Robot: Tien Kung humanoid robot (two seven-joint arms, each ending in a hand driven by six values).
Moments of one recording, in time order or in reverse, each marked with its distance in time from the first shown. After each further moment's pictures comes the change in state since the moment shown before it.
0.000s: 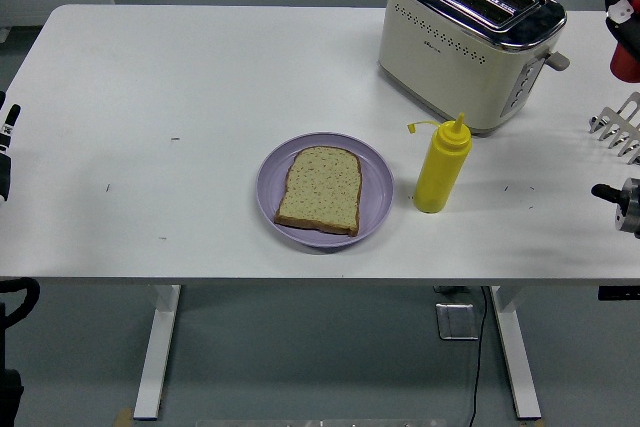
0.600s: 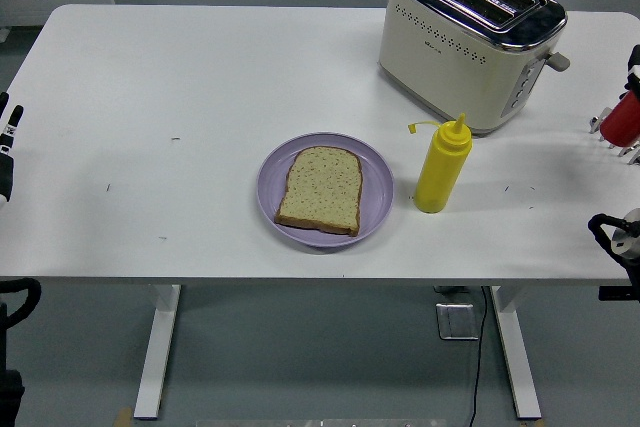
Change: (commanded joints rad) left arm 0.000 0.001 0.007 0.000 -0.002 0.001 0.000; right arm -0.076 0.015 0.006 -0.106 0.331 0.000 0.074
